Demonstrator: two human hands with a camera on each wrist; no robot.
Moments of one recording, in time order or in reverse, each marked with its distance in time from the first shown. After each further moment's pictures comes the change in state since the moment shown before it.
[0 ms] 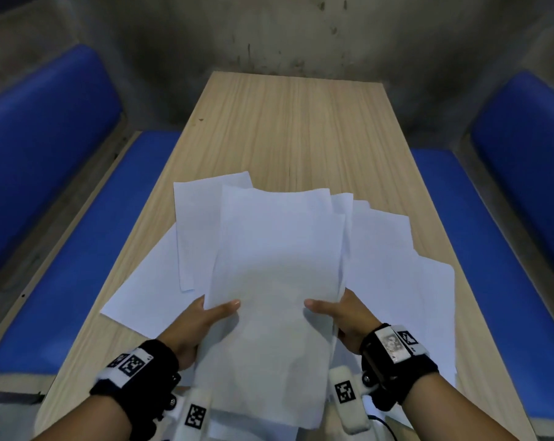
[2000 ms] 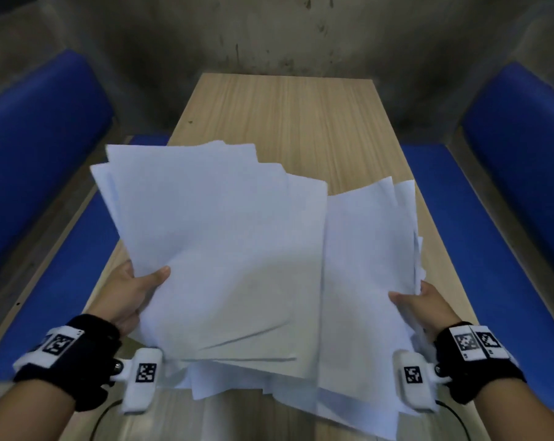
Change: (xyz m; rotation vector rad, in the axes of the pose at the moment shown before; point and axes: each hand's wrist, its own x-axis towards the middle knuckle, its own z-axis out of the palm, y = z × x) left_hand 0.014 0.045 -0.062 -0.033 0.320 0.256; right_hand -0.019 -0.016 -0.128 -0.266 0.424 0.017
